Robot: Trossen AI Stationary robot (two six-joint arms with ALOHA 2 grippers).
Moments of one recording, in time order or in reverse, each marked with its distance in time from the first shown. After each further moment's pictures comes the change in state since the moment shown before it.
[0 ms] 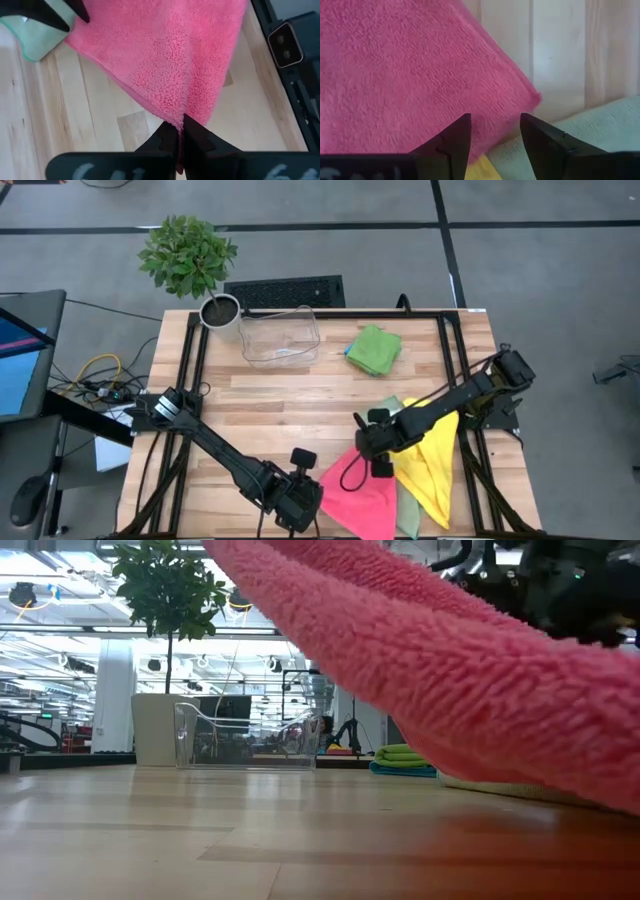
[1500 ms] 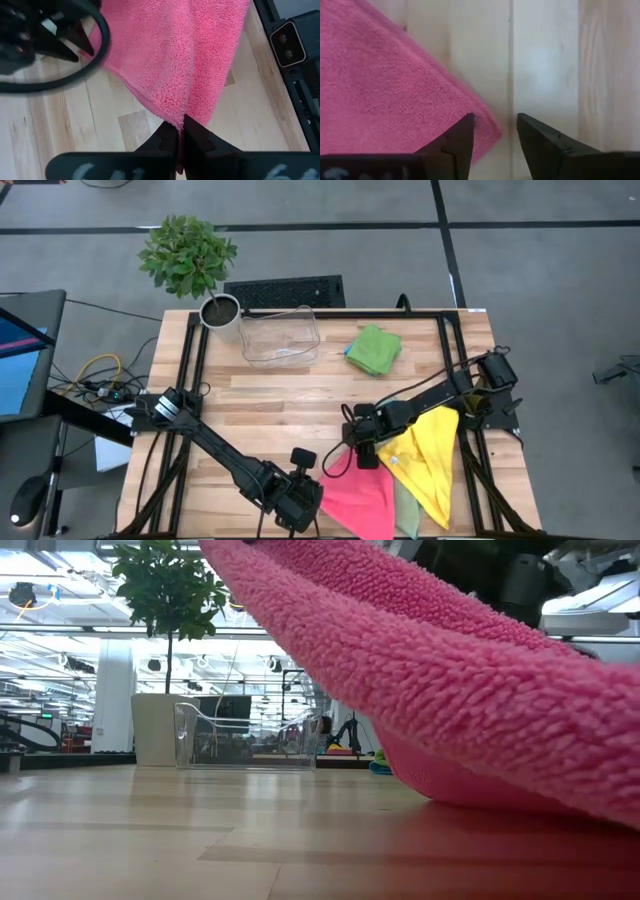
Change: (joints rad) left arm 0.000 0.001 -0.001 -0.001 -0.005 -0.004; right arm -0.125 0.135 0.006 0.172 -0.056 -0.127
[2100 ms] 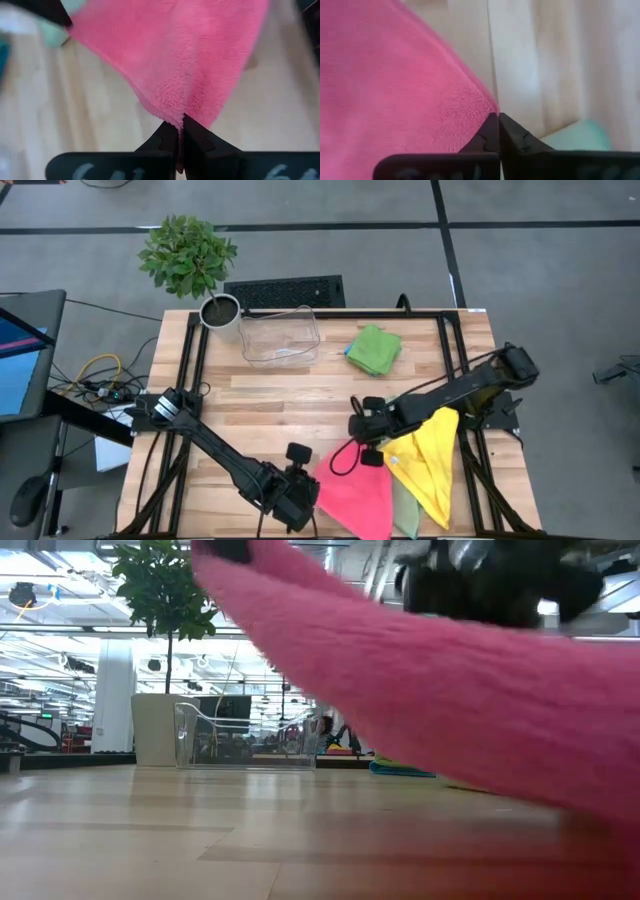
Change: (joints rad) left arm 0.000 -0.003 0.000 -0.091 -0.073 -0.014; right arm 0.045 -0.189 0.058 -0.187 0.088 0.124
